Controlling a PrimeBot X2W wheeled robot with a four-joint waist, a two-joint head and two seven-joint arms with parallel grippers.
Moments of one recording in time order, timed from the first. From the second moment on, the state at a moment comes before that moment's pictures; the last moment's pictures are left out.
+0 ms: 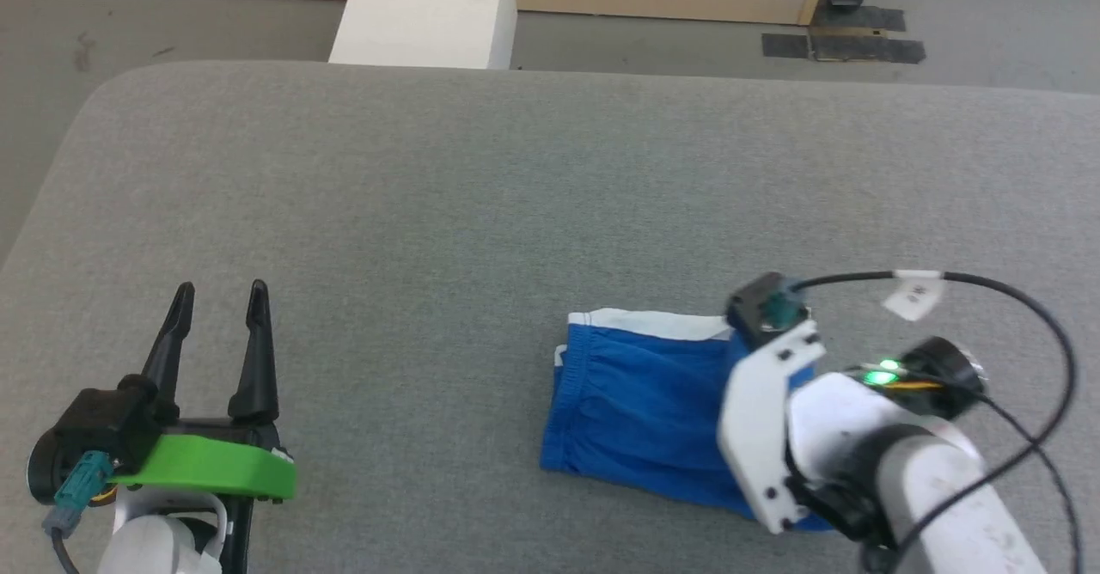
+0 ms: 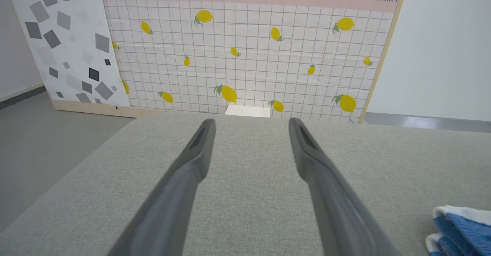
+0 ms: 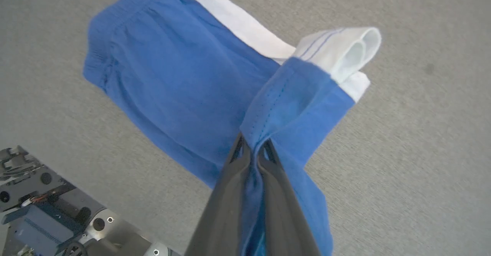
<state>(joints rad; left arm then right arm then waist) -0.07 0.21 0.05 0.04 -0.27 -0.13 -0.26 -0.22 -0.11 0.30 -0.21 0.08 0.13 1.17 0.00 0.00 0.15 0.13</state>
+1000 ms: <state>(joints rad) -0.07 0.21 0.06 0.07 -0.28 -0.13 -0.26 -0.48 -0.05 0.59 0.10 0.32 0.13 0.86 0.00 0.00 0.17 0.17</state>
